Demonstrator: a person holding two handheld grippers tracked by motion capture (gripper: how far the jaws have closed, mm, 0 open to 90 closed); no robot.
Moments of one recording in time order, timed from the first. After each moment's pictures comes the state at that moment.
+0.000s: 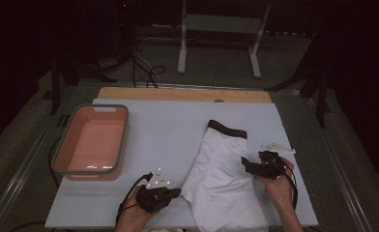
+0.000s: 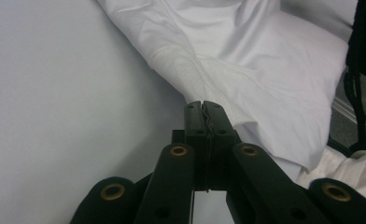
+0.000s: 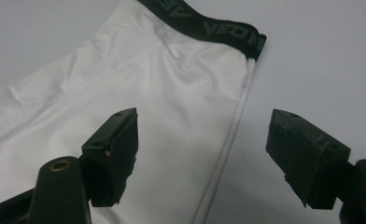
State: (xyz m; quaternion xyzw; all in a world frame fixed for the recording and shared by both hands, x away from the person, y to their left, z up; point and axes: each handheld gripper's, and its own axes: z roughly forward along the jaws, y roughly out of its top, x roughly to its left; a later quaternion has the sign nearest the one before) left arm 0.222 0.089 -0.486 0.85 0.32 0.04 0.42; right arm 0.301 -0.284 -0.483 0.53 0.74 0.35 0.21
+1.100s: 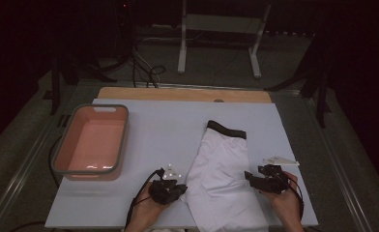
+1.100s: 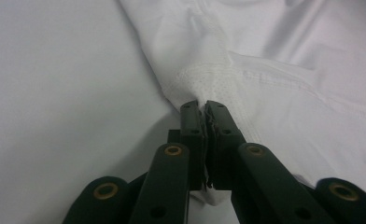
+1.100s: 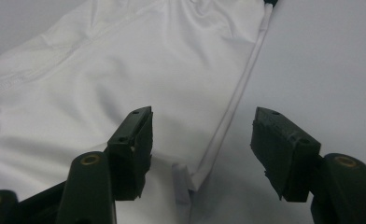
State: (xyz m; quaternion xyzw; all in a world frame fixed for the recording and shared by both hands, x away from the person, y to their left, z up) left arm 0.250 0.059 -0.515 0.86 0.36 0.03 0.36; right arm 0.263 -0.288 -0.487 0.53 0.76 0.33 0.18
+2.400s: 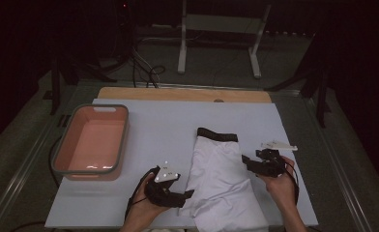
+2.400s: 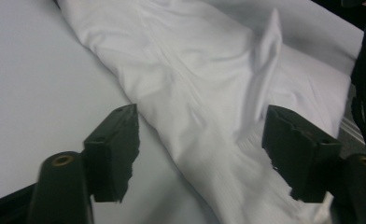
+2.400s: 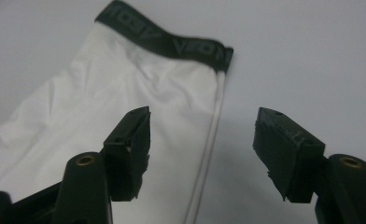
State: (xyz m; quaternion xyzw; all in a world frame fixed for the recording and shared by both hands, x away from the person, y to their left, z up) left arm 0.238 0.065 -0.473 0.83 0.34 0.05 0.43; right arm 0.300 -0.282 -0.467 0.52 0.75 0.36 0.20
